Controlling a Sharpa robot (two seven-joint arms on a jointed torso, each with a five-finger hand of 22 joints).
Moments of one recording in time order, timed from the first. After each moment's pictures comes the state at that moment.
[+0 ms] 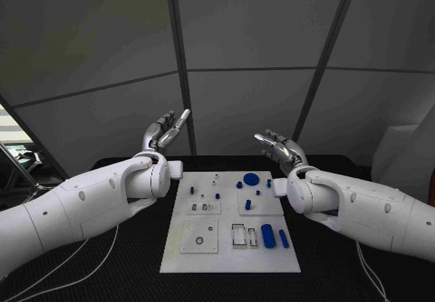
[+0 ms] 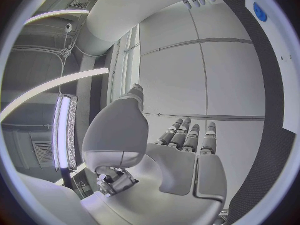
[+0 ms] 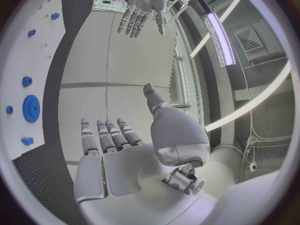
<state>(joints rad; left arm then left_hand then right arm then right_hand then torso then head) 1.15 -0.65 0.07 1.29 0.00 -0.62 0.46 1.13 -0.13 0.04 0.28 0.04 0.20 0.13 0.03 0.03 0.23 0.09 0.04 0.04 0.10 0.08 0.01 0.02 0.14 0.11 0.22 0.02 0.02 1.09 -0.68 0.05 1.35 -0.09 -0.54 0.37 0.93 0.11 0.13 -0.27 0.10 0.25 0.14 0.03 0.03 0.22 0.16 0.02 0.03 0.23 0.14 0.03 0.03 0.15 0.22 0.27 0.06 0.05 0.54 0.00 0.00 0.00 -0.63</state>
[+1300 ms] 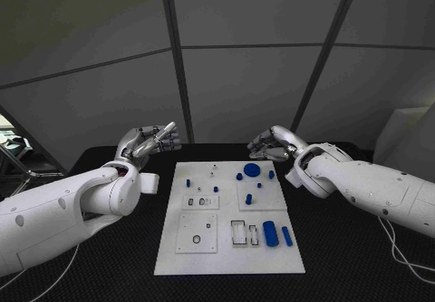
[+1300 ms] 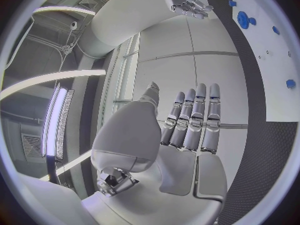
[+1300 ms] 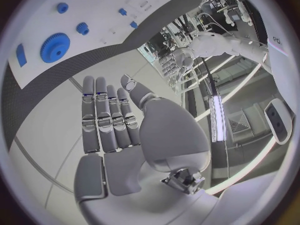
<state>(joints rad) 1.15 -0.88 0.07 1.53 -0.06 -0.48 0.45 1.33 0.02 0.01 0.15 0.05 0.85 0.21 0.21 0.11 0.93 0.18 0.26 0.07 1.02 0.14 0.19 0.10 0.16 0.84 0.25 0.34 0.15 1.19 -0.71 0.07 1.25 -1.07 -0.35 0.19 1.29 -0.01 0.30 -0.29 0.13 1.04 0.17 0.11 0.07 1.14 0.12 0.07 0.06 1.27 0.06 0.19 0.11 0.16 0.97 0.16 0.63 0.30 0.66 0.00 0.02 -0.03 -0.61</state>
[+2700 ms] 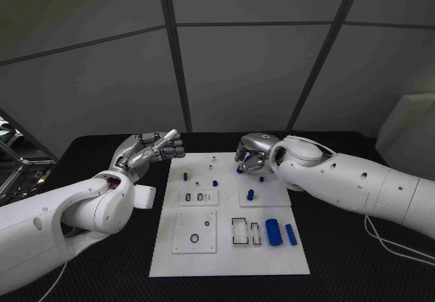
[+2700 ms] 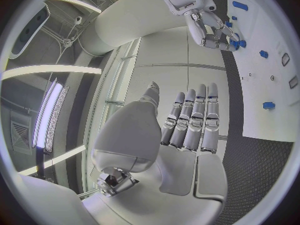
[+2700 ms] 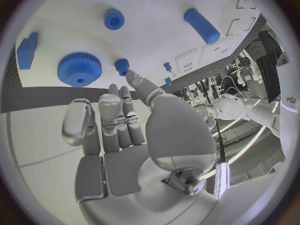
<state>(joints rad) 1.15 -0.93 0.08 1.67 -0.08 -0.44 0.42 1.33 0.02 0.00 0.14 0.05 0.85 0.21 0.21 0.10 0.93 0.18 0.25 0.07 1.02 0.14 0.17 0.10 0.21 0.84 0.25 0.34 0.14 1.23 -0.61 0.07 1.24 -1.64 -0.17 -0.12 1.23 -0.09 0.41 -0.29 0.13 1.09 0.15 0.06 0.07 1.15 0.09 0.06 0.06 1.46 0.00 1.04 0.81 0.09 1.34 0.11 1.38 1.15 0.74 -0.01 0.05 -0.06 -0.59</state>
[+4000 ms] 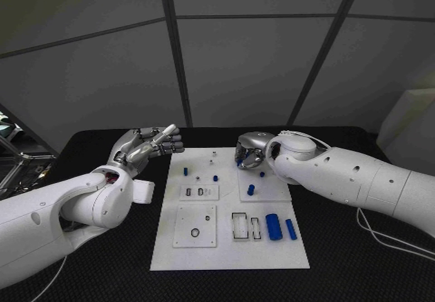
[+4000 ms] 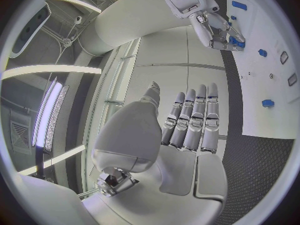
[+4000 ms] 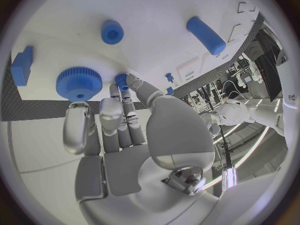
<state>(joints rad) 1.15 -0.93 0.08 1.66 -0.08 -0.43 0.42 1.33 0.03 0.00 0.13 0.05 0.85 0.22 0.20 0.10 0.93 0.18 0.24 0.07 1.01 0.14 0.16 0.10 0.21 0.84 0.25 0.34 0.14 1.23 -0.57 0.07 1.19 -1.65 -0.07 -0.14 1.22 -0.03 0.46 -0.27 0.13 1.10 0.14 0.06 0.07 1.20 0.08 0.06 0.07 1.46 0.00 1.14 0.90 0.08 1.39 0.11 1.43 1.25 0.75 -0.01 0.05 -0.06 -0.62</state>
